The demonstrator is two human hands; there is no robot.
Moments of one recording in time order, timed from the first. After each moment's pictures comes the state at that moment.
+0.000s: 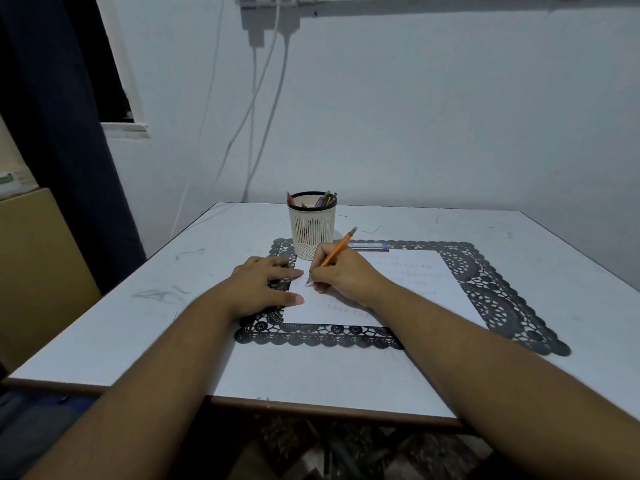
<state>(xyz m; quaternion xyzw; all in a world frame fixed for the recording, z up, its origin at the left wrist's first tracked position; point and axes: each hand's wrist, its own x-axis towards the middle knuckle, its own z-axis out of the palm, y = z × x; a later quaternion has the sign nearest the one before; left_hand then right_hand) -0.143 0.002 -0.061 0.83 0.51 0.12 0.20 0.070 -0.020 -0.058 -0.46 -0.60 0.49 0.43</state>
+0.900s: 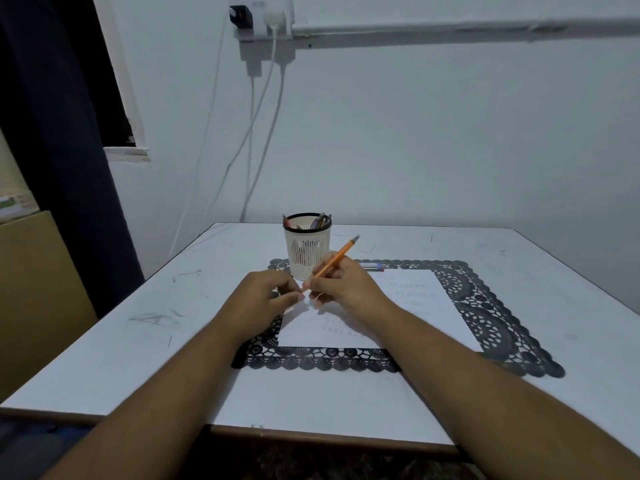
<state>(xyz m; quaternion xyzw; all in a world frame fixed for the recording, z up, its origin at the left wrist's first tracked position) -0.125 -0.012 -0.060 0.82 0.42 0.36 0.17 0.078 -0.032 -0.054 -0.40 -0.55 0.51 0.52</state>
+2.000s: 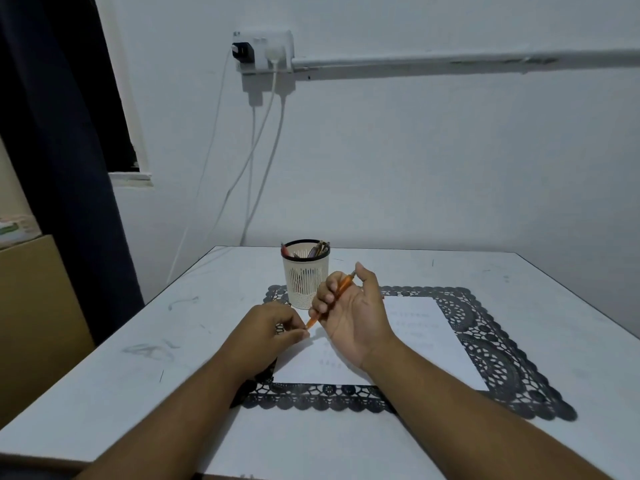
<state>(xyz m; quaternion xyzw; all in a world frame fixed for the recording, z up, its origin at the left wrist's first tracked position) -0.110 -0.009 -0.058 0.82 0.41 0.35 0.18 0.073 -0.035 -0.036 -0.19 -0.35 0.66 0.63</state>
